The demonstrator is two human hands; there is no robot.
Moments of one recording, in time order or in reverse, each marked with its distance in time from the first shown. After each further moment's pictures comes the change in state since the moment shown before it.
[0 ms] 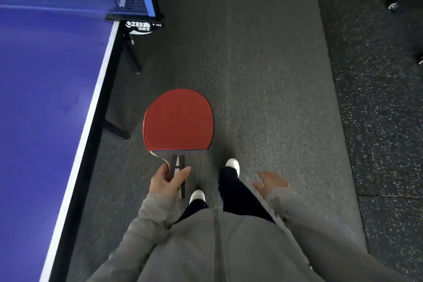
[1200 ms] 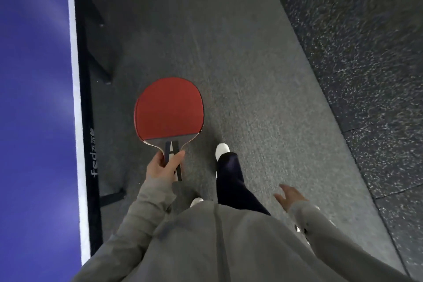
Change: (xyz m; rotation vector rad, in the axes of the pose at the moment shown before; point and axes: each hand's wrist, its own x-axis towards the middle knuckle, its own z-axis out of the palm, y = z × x) left_hand -0.372 -0.333 -0.199 0.108 -0.210 0.011; right_hand -0.410 0.110 0.563 0.407 -0.028 0.343
